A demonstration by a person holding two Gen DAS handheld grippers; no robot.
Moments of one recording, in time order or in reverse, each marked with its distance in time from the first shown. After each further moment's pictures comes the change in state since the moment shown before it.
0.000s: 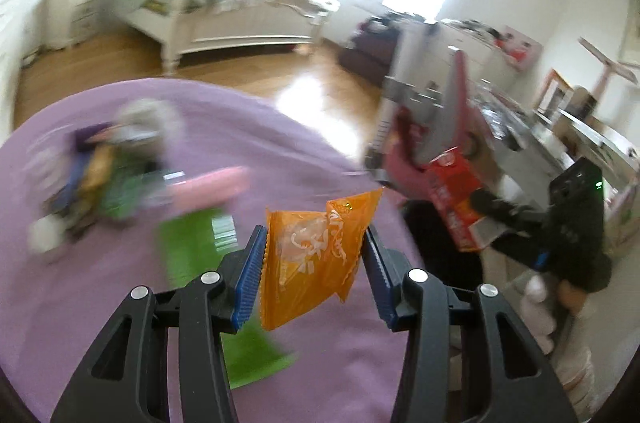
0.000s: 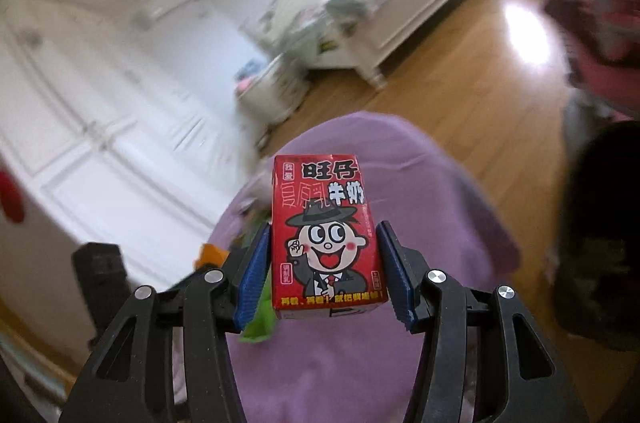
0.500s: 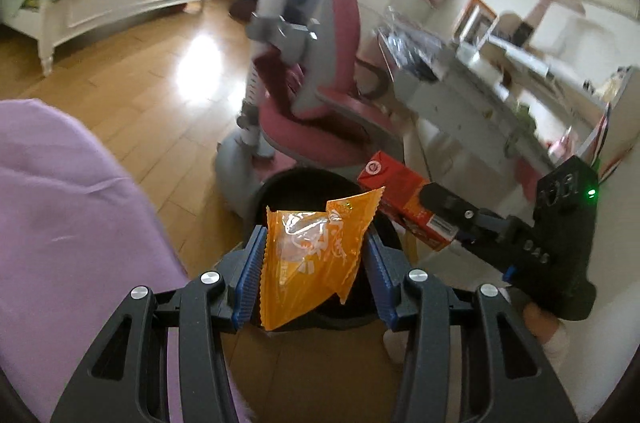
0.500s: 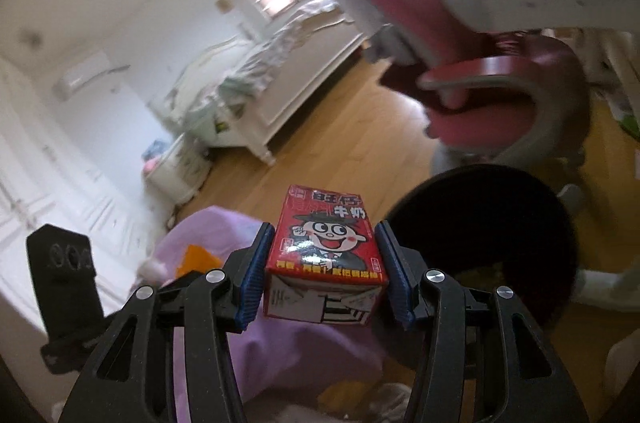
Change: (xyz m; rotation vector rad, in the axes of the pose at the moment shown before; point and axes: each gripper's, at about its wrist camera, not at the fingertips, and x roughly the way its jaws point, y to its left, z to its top) left arm 0.144 -0.156 0.006 0.183 0.211 -0.283; right arm -0.104 -0.123 0.003 0.120 -0.271 -0.335
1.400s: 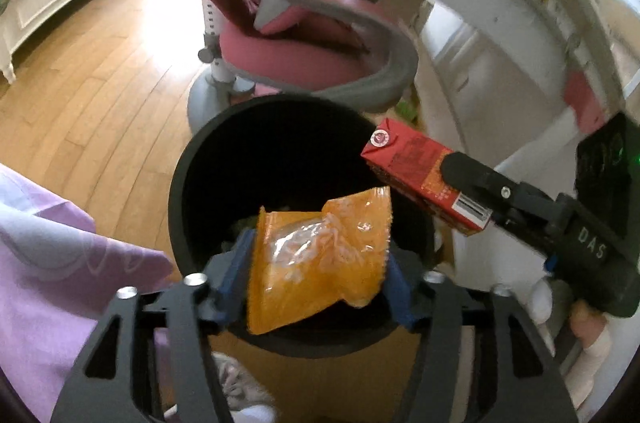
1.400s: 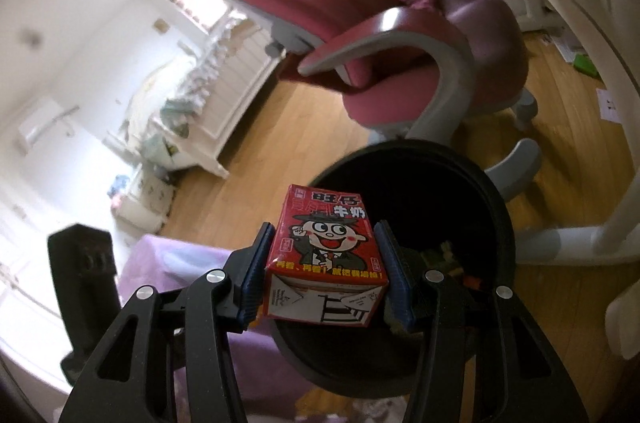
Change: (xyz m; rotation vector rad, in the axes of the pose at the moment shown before) left arm 0.139 -0.039 -0.004 0.143 0.287 0.062; right arm 0.023 -0.121 -0.004 0.175 0.042 -0.120
